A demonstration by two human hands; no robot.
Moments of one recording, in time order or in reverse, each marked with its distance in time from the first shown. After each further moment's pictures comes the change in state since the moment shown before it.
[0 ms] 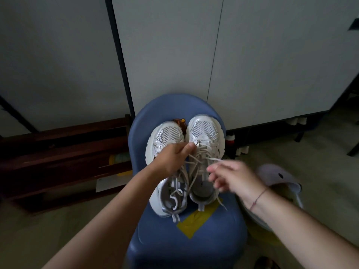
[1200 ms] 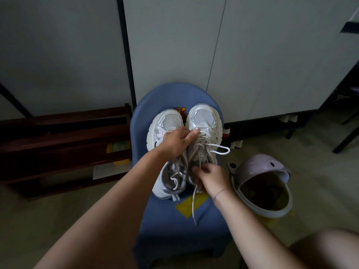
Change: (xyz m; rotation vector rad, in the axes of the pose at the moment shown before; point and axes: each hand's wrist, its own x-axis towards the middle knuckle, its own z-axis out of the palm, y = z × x) left_hand 0.002 0.003 0.008 0.180 0.026 0.011; right_hand 0.000 0.056 0.054 -0.085 0.155 0.031
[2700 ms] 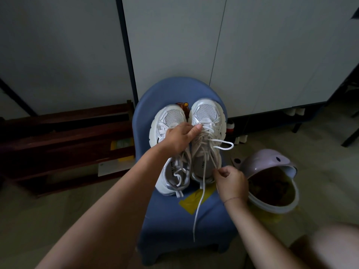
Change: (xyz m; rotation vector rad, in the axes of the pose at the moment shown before) left_hand 0.004 -0.005 0.004 -0.061 -0.015 -0.034; right_hand 0.002 0.035 -0.025 -0.455 0.438 -0.156
